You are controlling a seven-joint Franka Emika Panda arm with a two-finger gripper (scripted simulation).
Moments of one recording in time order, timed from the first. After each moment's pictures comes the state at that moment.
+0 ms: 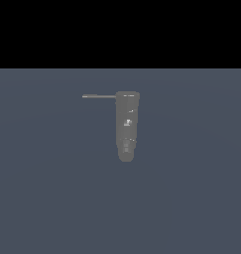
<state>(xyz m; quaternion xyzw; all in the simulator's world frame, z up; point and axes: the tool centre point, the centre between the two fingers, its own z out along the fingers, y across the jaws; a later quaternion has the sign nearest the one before) -0.259 -0.002 0.495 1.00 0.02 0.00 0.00</state>
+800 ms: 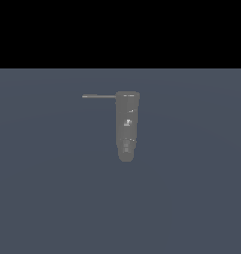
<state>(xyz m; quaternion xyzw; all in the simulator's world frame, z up) -0.249 0.018 0.478 1.00 -0.03 0.00 0.00</state>
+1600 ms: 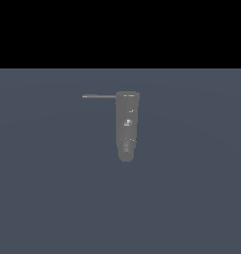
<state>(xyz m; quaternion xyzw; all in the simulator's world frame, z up) -0.204 0.077 0.421 0.98 -0.19 0.00 0.00</state>
